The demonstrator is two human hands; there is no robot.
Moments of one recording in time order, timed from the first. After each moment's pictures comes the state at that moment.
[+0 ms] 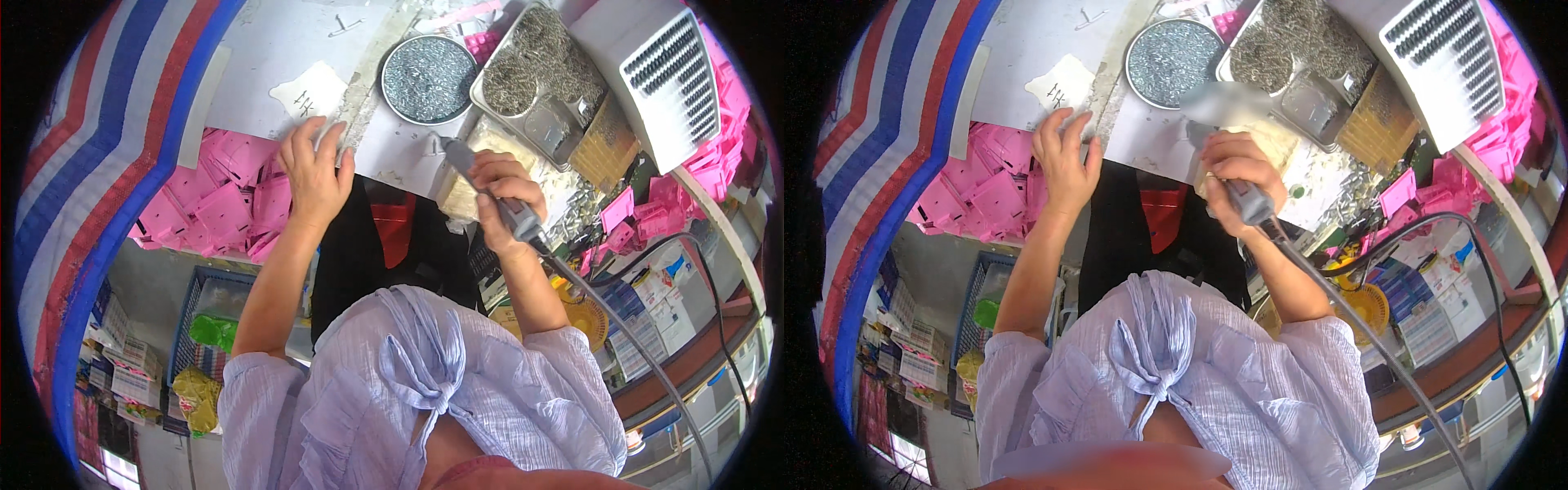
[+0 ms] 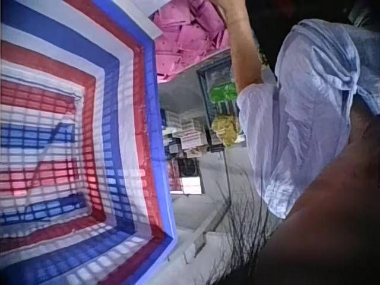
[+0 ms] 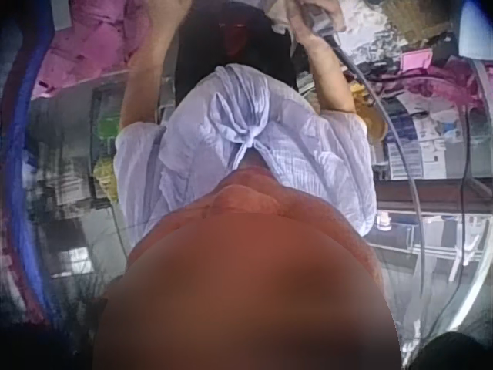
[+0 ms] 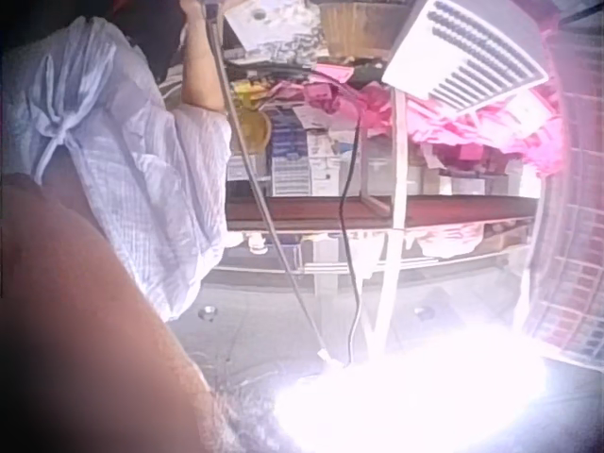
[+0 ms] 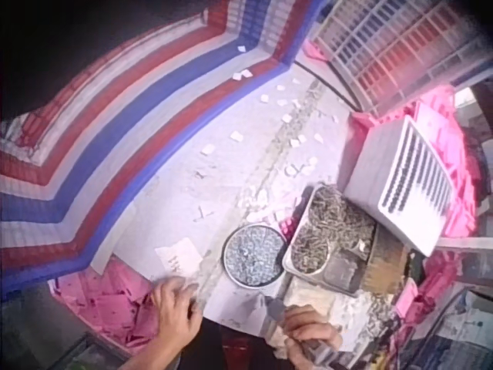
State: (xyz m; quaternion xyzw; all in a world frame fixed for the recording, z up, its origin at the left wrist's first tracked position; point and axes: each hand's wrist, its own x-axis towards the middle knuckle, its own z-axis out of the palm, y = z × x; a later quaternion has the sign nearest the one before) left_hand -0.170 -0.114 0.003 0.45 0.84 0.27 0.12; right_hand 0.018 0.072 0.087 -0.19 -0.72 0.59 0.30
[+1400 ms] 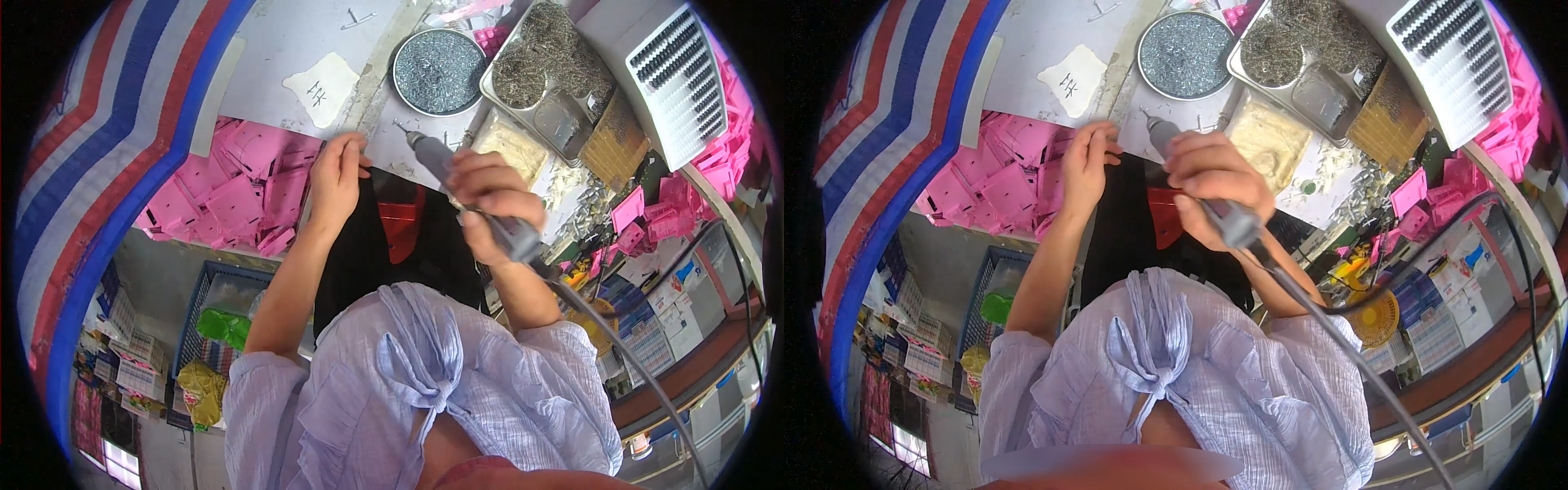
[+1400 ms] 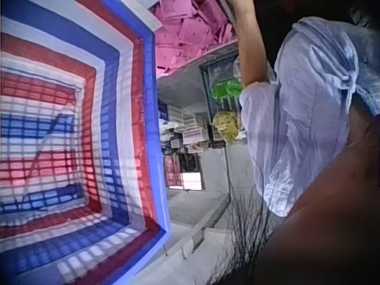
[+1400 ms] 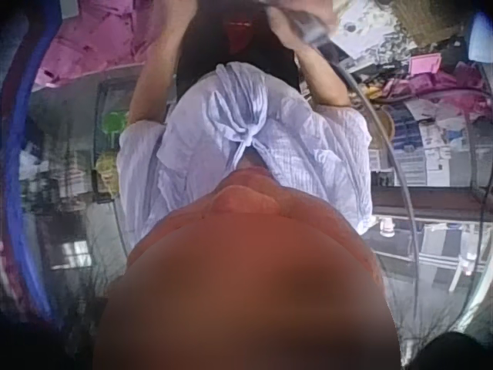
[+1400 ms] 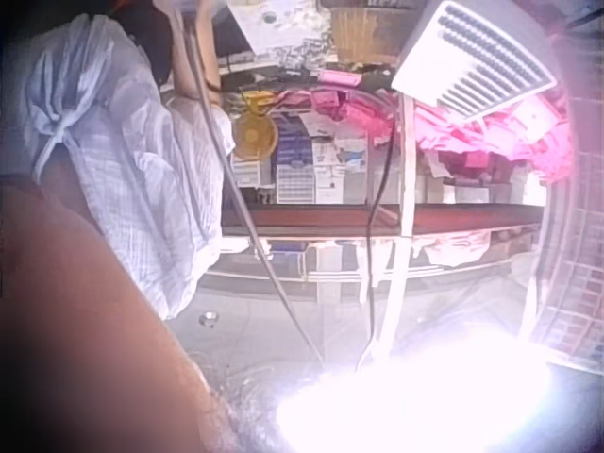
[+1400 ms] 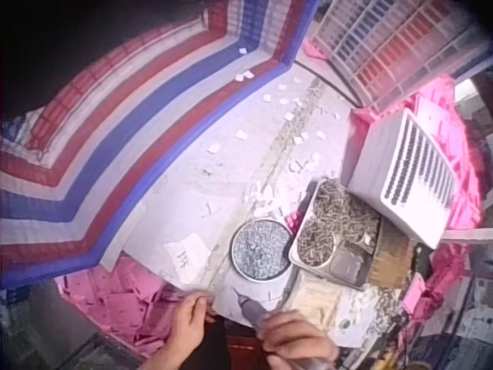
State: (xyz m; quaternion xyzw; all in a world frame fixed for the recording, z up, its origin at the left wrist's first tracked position) left_hand -0.144 -0.124 -0.001 0.08 0.73 0.51 0.45; right_hand -0.015 0.047 0.111 -0.12 -0.67 0.64 0.35
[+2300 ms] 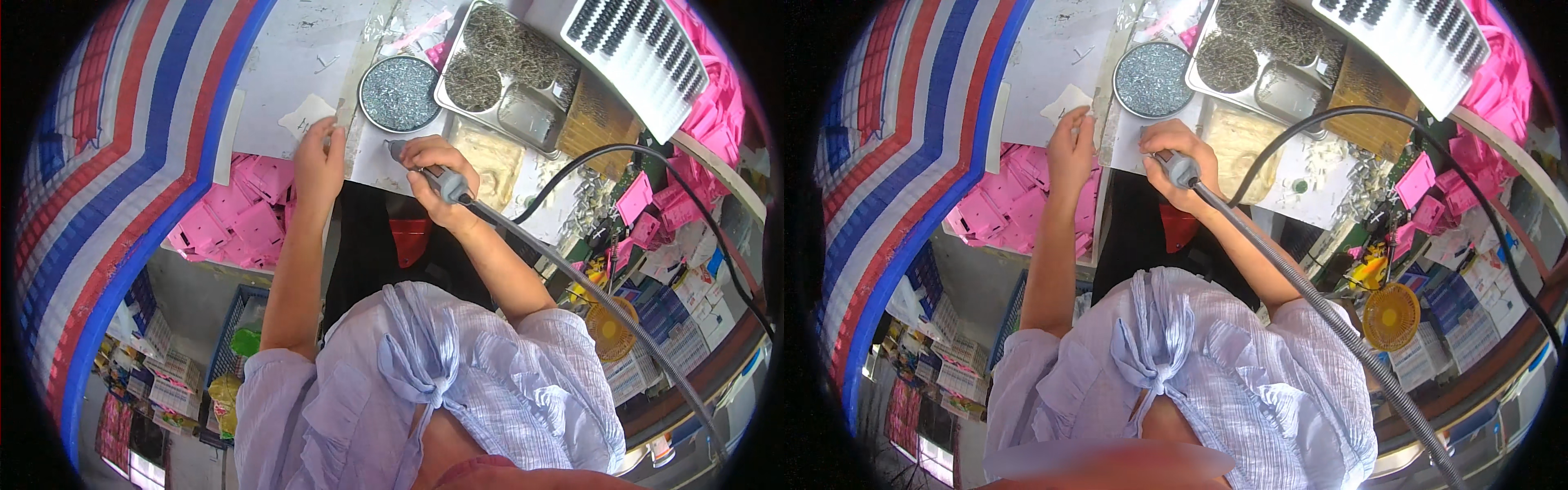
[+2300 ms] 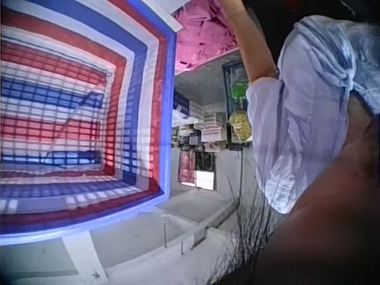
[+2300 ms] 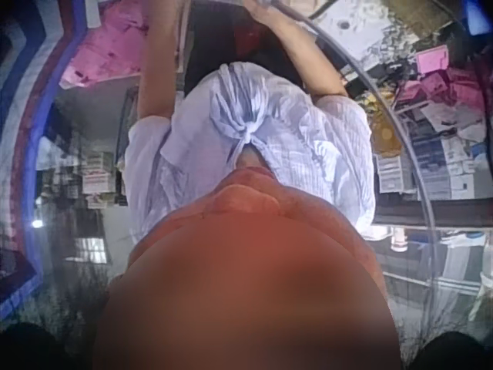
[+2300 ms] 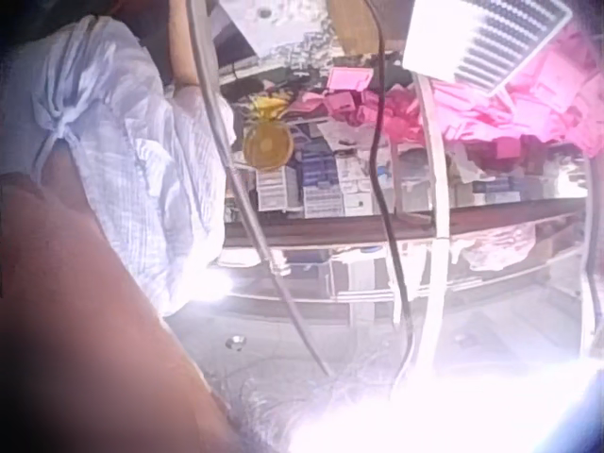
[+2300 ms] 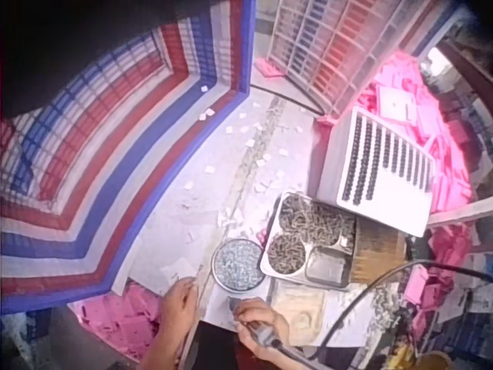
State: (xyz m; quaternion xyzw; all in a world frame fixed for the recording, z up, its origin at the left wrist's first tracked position) left_hand -0.183 -0.056 0.042 0.22 0.84 0.36 0.35; right_hand 0.000 0.051 0.083 -0.21 -0.65 0.65 0.34
